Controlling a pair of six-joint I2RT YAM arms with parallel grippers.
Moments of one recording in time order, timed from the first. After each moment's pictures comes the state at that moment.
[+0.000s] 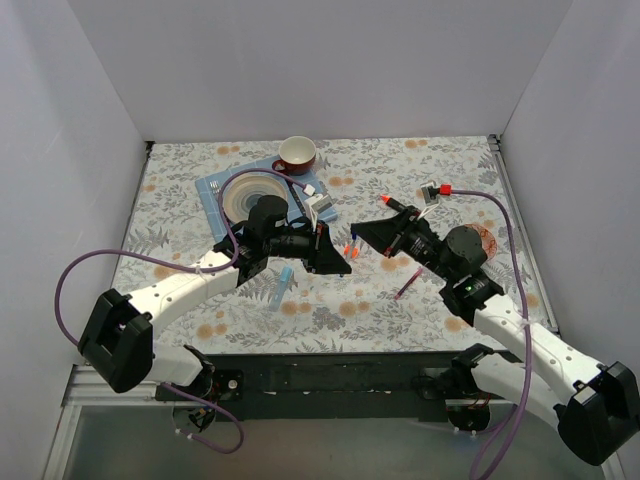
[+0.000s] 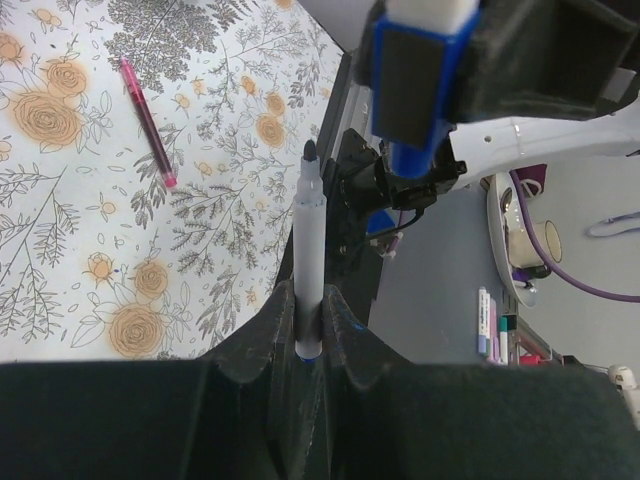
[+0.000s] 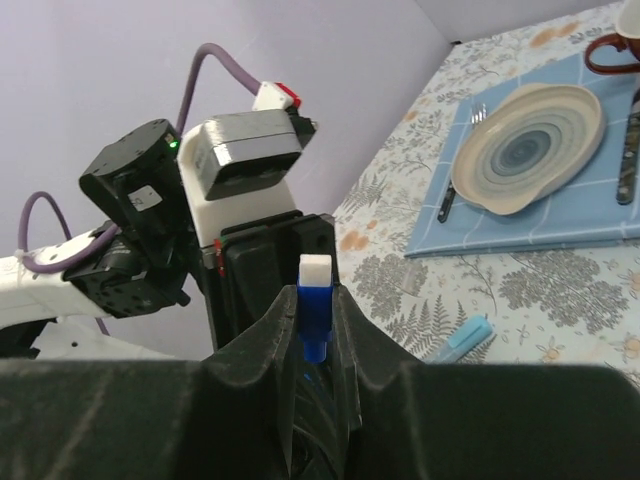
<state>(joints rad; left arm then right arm) -0.70 1.34 0.91 0.08 0.80 -0.51 0.58 0.90 0.57 0.46 -0.34 0.86</state>
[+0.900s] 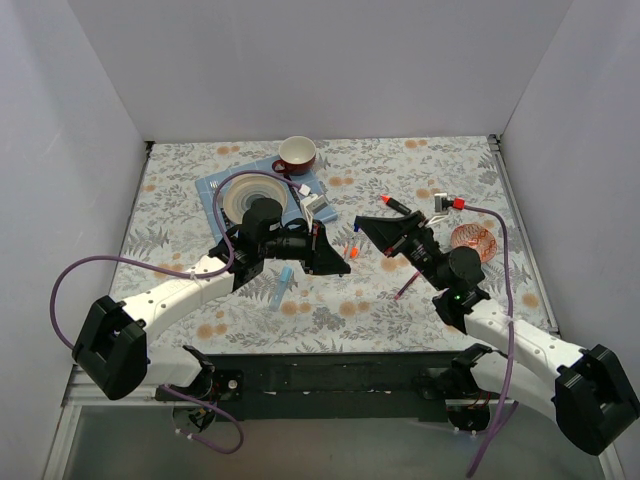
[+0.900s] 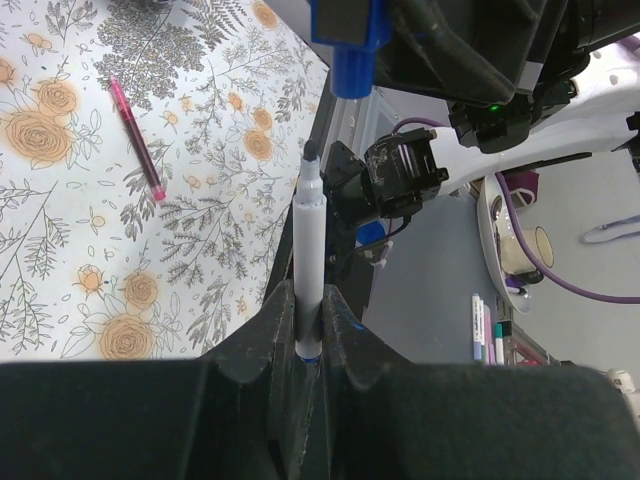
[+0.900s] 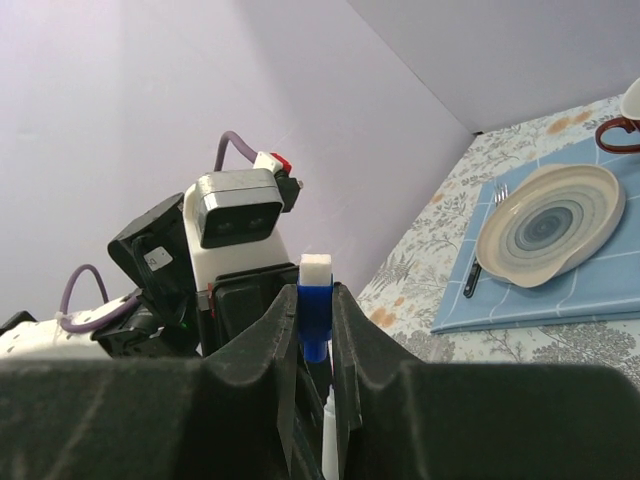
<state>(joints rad) -0.70 1.30 0.87 0.14 0.80 -0.54 0.63 0.96 0.42 0.87 -0.18 0.96</state>
